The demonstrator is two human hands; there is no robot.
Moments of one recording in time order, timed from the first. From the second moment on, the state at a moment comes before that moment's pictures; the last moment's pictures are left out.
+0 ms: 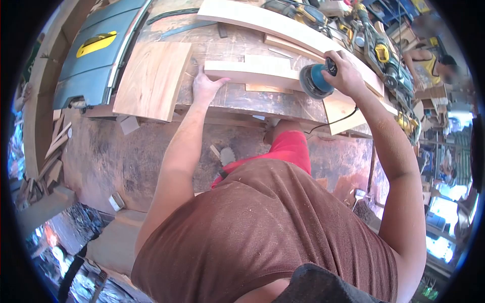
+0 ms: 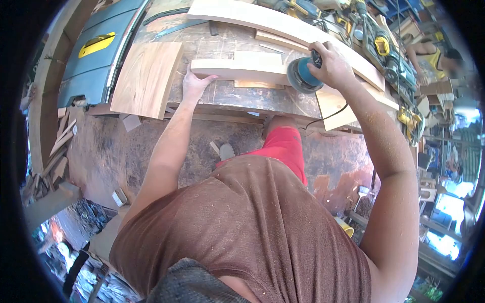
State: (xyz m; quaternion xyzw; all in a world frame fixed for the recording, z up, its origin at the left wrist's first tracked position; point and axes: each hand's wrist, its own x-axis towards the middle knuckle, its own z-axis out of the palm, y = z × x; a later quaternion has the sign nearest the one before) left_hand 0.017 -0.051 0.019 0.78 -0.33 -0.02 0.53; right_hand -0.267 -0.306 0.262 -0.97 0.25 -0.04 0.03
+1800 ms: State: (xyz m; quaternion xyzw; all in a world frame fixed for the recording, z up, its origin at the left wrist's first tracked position) left_hand 0.011 -0.046 0.037 0.80 -0.29 -0.04 0.52; right_hand -0.066 -0.176 0.261 -1.00 0.06 -0.03 -0.01
